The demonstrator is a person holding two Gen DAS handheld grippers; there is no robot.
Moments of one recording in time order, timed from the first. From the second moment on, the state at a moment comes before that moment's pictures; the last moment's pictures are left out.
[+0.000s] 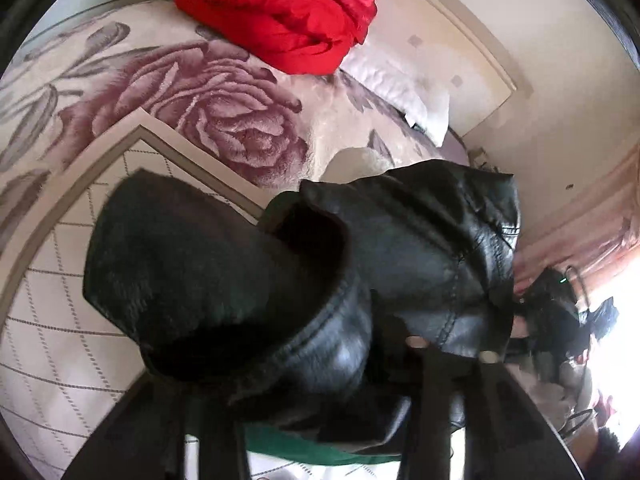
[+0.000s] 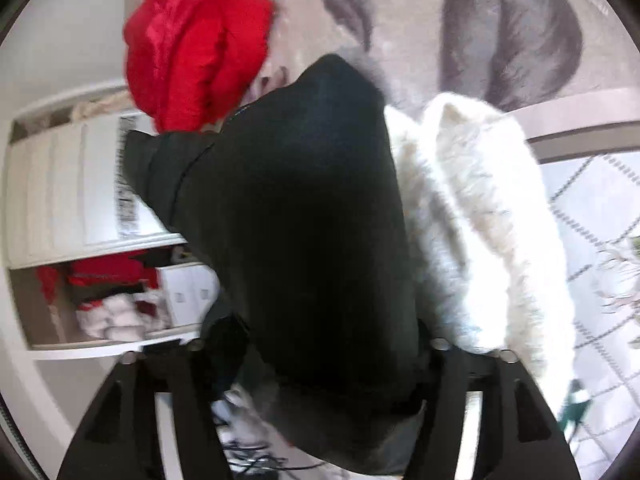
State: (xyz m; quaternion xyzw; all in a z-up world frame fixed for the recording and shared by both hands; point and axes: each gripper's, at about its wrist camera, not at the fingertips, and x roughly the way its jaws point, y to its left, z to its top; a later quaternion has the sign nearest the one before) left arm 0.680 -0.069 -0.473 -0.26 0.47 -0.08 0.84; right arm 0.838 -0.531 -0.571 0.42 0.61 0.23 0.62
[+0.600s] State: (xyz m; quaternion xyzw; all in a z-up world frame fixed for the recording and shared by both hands) left arm 0.587 -0.104 -0.359 -0.01 0.46 0.00 0.89; right arm 0.650 -0.445 -0.421 0.00 0.52 -0.12 0.84
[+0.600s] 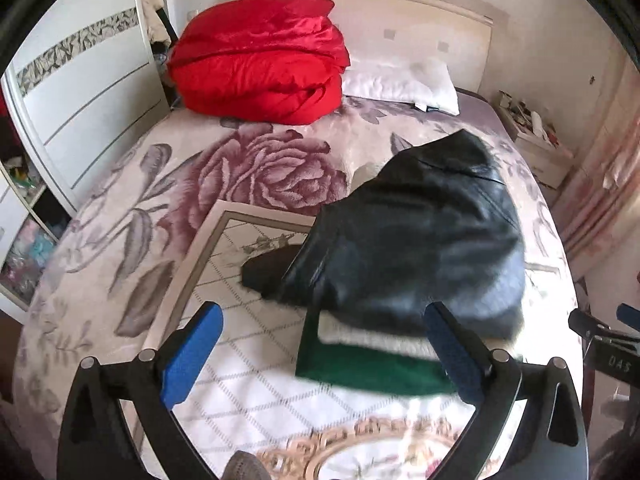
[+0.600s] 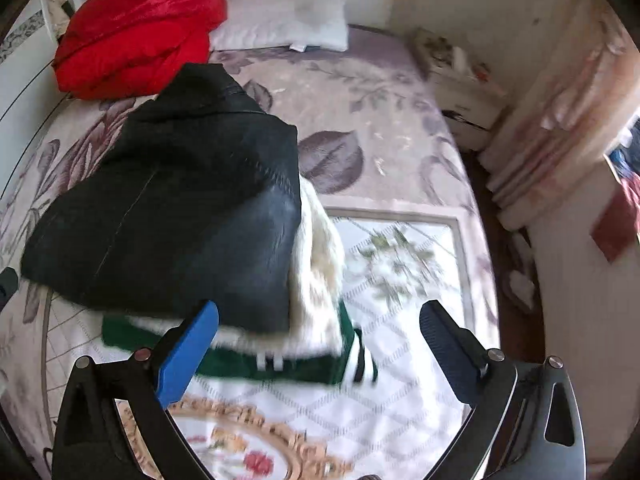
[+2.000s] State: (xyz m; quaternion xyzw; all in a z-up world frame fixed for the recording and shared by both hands) left arm 0.222 -0.084 -0.026 0.03 0.37 -0.06 0.93; right arm 0.135 -0.328 0.036 -0.02 0.35 -0.19 0.92
